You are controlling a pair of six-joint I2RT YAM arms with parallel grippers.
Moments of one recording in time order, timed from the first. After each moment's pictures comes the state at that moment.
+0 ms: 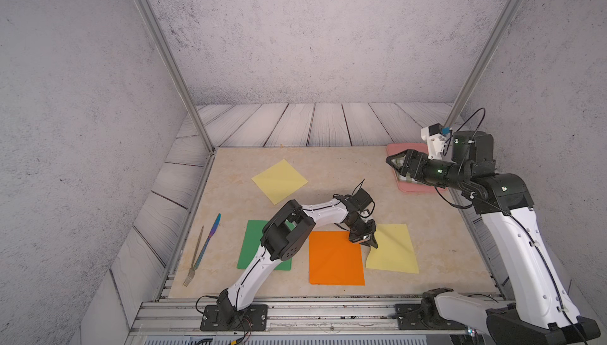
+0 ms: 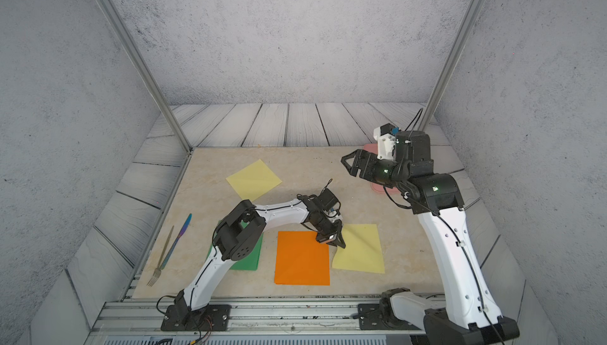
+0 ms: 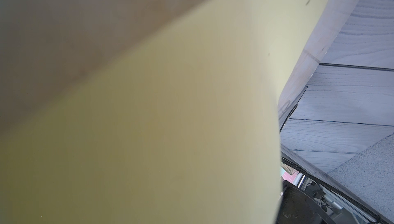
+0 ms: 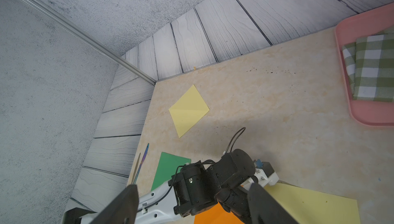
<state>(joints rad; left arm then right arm) -0.95 2.36 1.76 -0.56 0.78 -0.89 0.22 1.19 1.62 -0.99 -0.41 0.49</state>
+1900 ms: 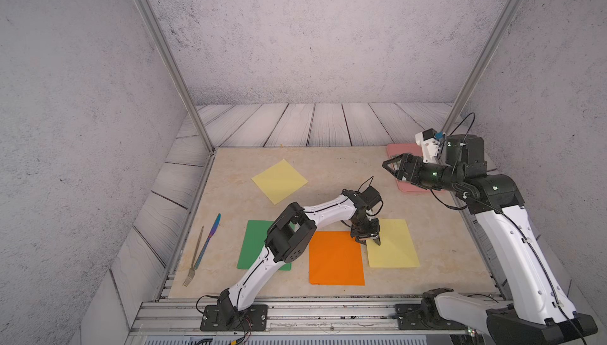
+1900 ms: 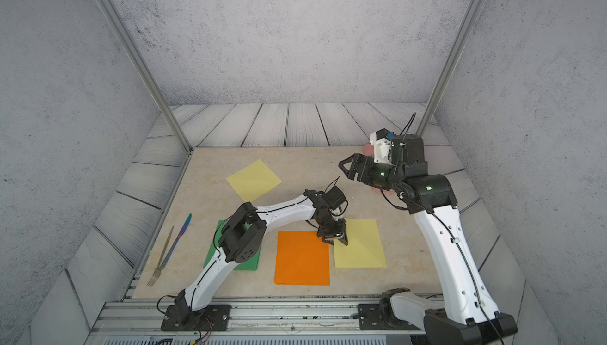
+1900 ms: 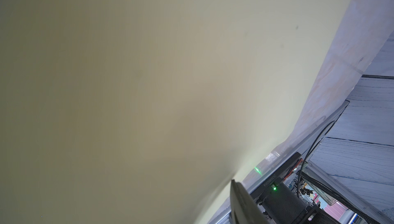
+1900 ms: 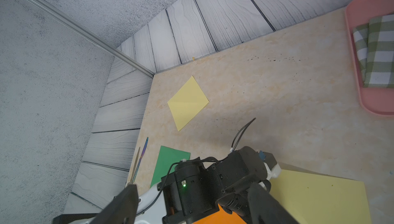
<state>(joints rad) -0.99 2.42 1.98 -0.83 0.57 -0.82 0.22 1.19 1.56 -0.96 -0.44 0.49</state>
